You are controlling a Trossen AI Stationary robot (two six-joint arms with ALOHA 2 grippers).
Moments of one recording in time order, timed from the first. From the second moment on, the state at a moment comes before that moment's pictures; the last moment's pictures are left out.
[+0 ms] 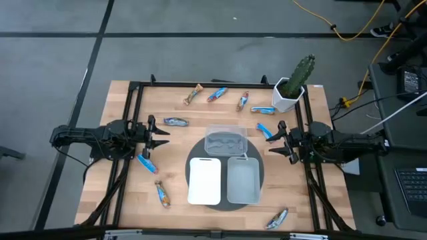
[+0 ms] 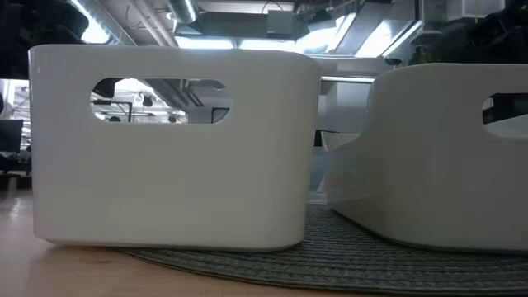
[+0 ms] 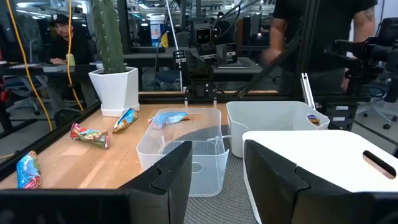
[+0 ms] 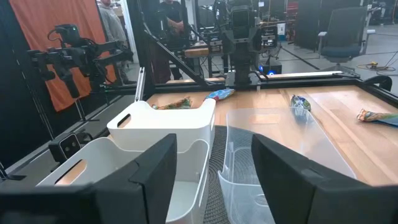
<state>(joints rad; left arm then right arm) 0.00 0.03 0.01 0.03 -0.01 0.00 -0.04 0.08 0.01 0.05 -0.24 0.10</state>
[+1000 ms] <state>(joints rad) 0.00 0.03 0.01 0.03 -0.01 0.00 -0.04 0.08 0.01 0.05 -0.21 -0.06</state>
